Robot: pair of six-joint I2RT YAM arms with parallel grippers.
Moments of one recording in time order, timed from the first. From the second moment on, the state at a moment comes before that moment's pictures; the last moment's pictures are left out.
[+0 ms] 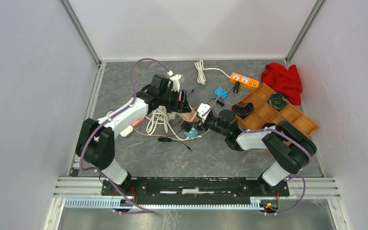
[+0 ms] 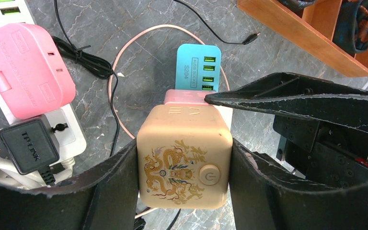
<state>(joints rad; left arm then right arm) -0.51 1.61 1.17 -0.32 0.42 -0.26 0.70 1.60 0.52 0.92 -0.27 -0.30</state>
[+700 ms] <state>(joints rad) -0.52 1.57 1.15 -0.32 0.40 -0.28 0.65 1.60 0.48 0.97 -0.40 -0.33</state>
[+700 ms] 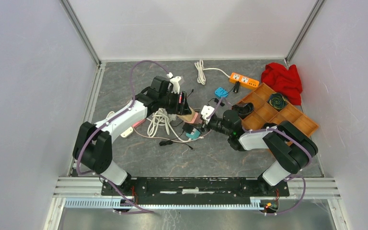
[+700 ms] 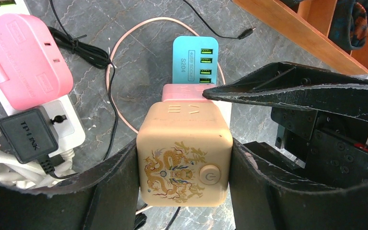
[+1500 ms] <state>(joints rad) -0.49 1.50 1.05 -0.25 0.42 -0.33 0.64 1.61 0.46 1.03 -0.46 -0.39</state>
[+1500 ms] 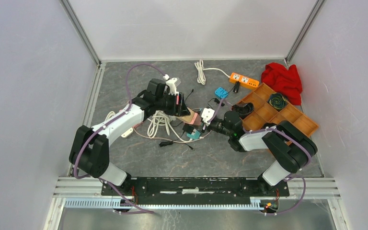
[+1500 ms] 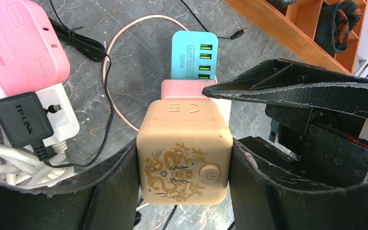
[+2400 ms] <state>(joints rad) -0.48 1.42 1.00 -0.23 0.41 -0.34 0.65 1.62 0.49 1.05 -0.51 -0.41</state>
